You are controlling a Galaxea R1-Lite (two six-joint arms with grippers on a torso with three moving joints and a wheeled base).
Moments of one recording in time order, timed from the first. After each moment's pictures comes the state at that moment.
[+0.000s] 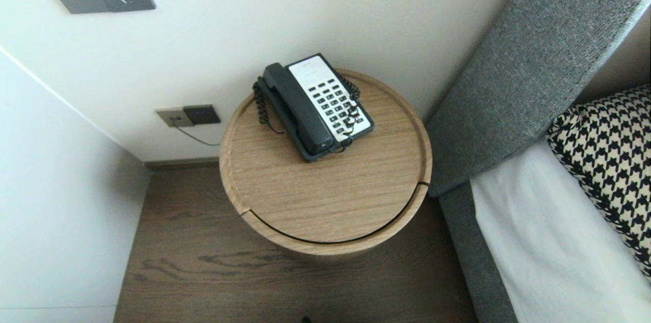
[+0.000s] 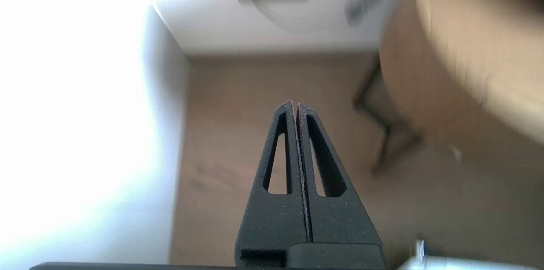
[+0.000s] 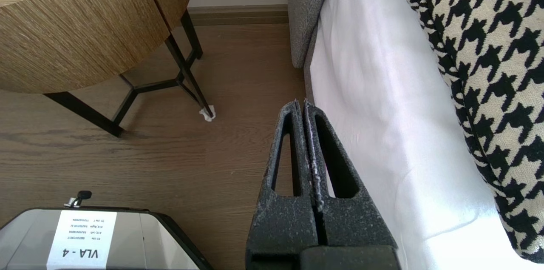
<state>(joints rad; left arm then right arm) -0.07 0.46 -0.47 0.04 0.16 0.02 0.01 0.00 0.00 0.00 0.01 -0.03</state>
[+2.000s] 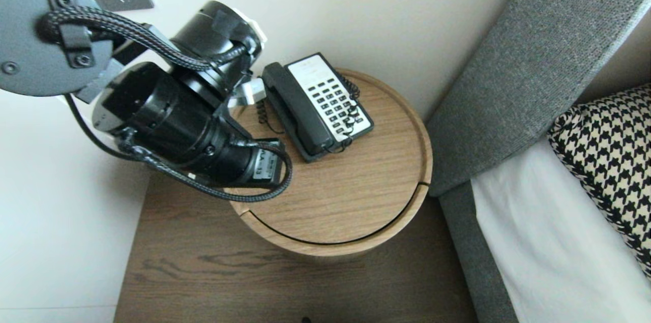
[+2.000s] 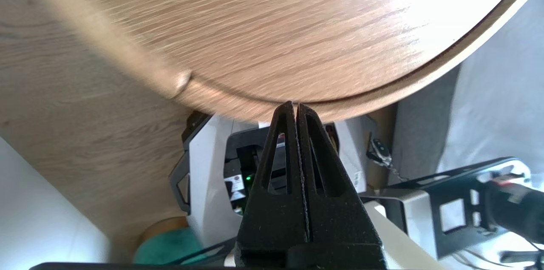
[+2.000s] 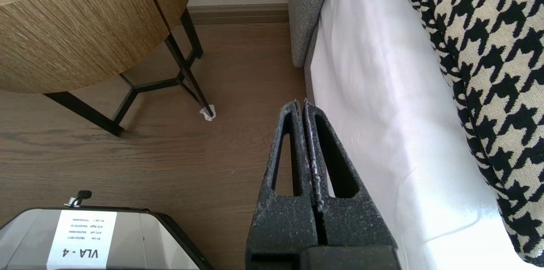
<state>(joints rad) -0.76 1.76 -1.71 0.85 0.10 -0.48 0.01 0.00 0.00 0.00 0.01 -0.03</state>
